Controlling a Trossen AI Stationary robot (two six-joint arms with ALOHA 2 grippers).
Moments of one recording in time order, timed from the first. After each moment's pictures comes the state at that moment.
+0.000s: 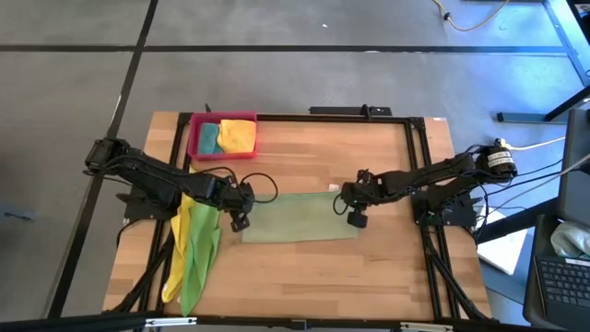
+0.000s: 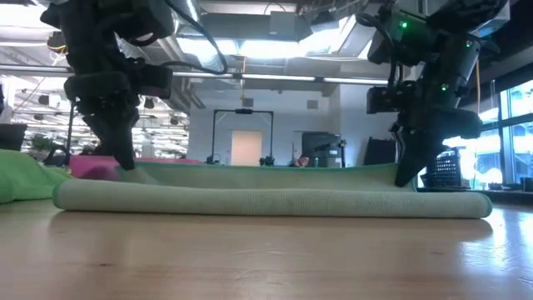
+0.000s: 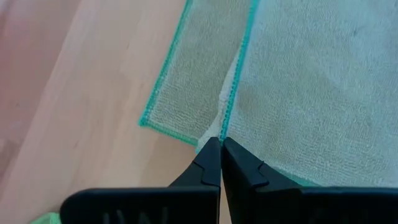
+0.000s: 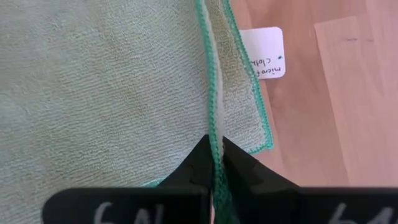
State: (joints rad) left arm -0.16 1.35 0.71 -0.61 -0.20 -0.57; right arm 0.07 1.44 0.70 -0.47 0.21 0.26
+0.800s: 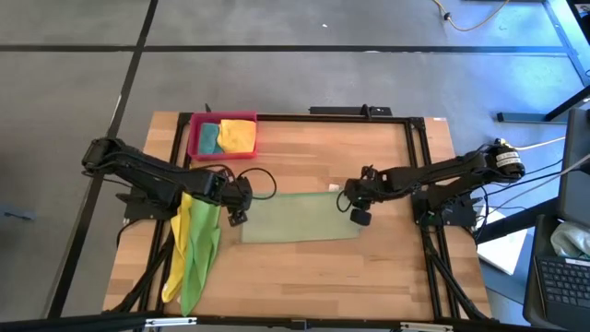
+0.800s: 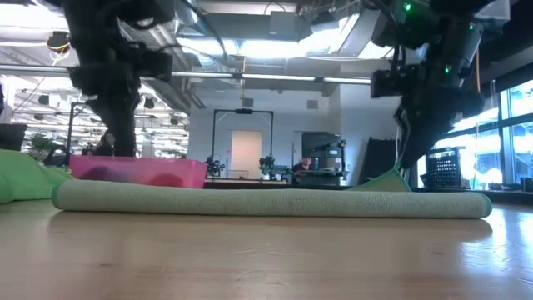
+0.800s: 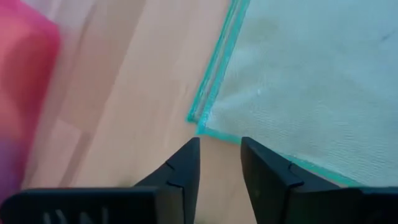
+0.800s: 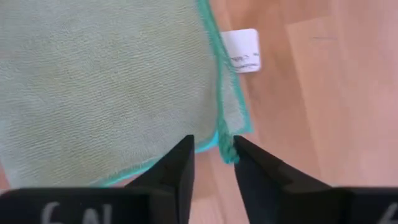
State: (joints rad) left arm -0.16 1.31 0.80 -0.80 -0.31 -0.55; right arm 0.07 1.36 0.75 -0.62 0.21 0.28
